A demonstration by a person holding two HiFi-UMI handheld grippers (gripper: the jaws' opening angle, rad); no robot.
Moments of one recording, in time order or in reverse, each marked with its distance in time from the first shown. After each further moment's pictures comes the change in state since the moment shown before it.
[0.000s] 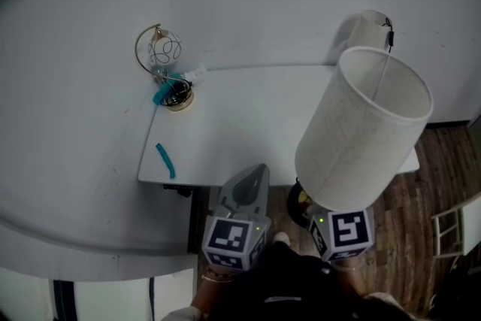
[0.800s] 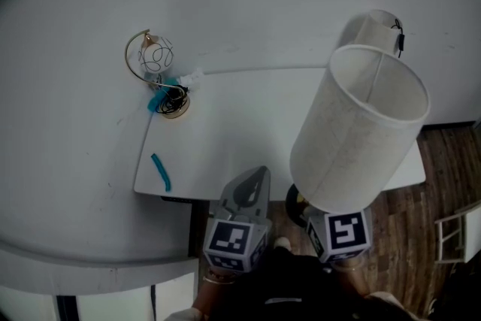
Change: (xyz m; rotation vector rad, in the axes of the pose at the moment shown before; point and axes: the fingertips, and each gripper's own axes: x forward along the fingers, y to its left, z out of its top) left arm 0.064 0.018 -0.006 -0.010 0.034 0.015; right arm 0.061 -0.030 -0.010 0.004 0.001 0.034
